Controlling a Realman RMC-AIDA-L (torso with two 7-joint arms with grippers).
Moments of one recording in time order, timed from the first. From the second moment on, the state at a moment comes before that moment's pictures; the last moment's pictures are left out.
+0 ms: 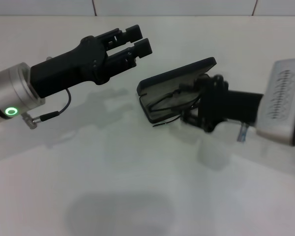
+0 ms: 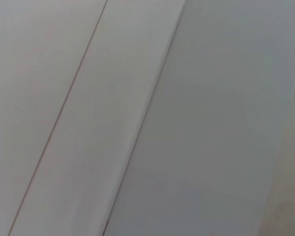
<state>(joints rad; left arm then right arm) -0.53 -2.04 0.76 0.39 1.49 1.75 -1.27 0.32 2.02 -1.82 -1.18 -1.52 -0.73 1.24</state>
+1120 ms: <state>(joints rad) -0.56 -2.06 0.77 0.39 1.49 1.75 -1.27 0.61 2.03 -1.83 -0.78 -1.33 -0.69 1.27</state>
